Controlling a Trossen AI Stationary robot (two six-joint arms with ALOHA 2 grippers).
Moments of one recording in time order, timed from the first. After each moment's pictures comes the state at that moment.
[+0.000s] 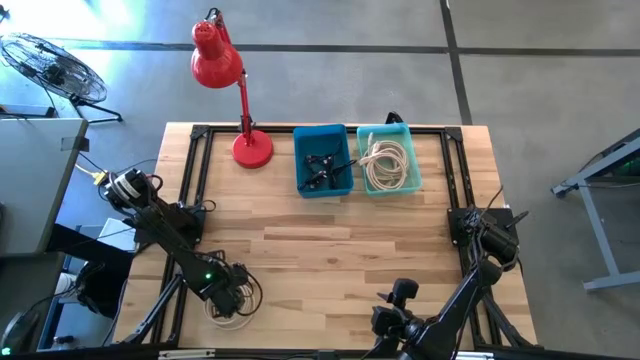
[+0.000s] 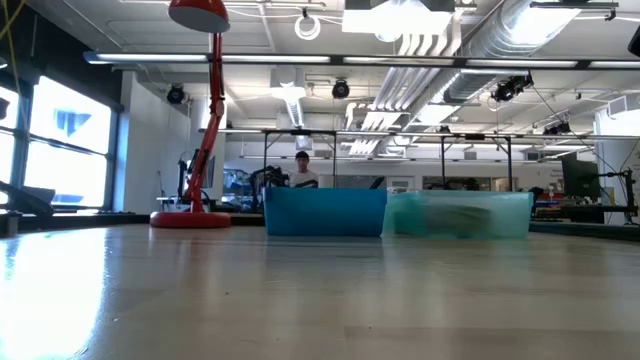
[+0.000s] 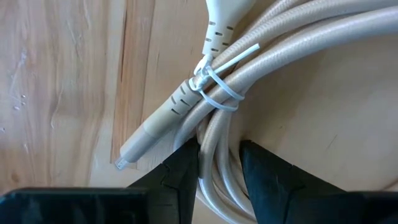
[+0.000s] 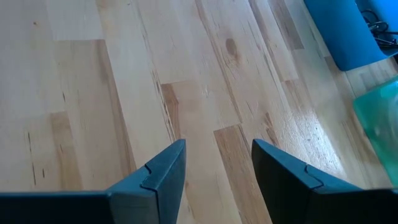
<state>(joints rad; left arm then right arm) -0.83 1.63 0.83 -0.78 0.02 -1.10 0.93 2.12 1.74 -1.32 0.75 1.19</state>
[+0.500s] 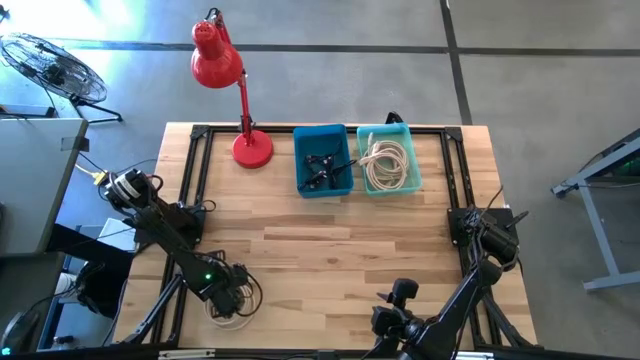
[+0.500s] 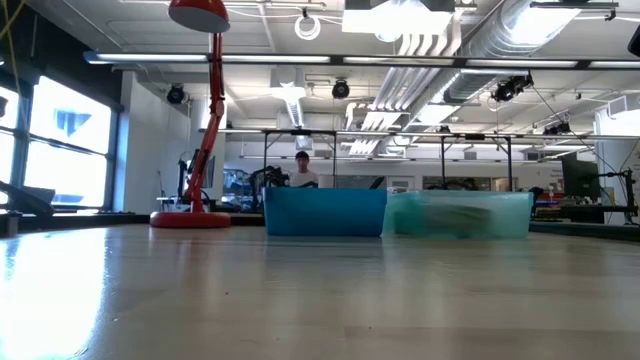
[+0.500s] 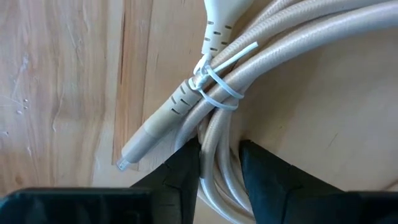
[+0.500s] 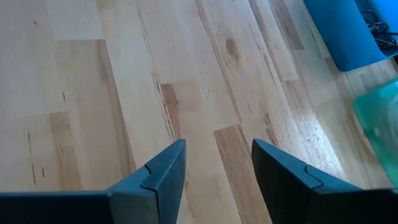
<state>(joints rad) -0.83 1.63 0.83 -0.78 0.01 -1.08 0.93 2.12 1.74 -1.32 0.75 1.18</state>
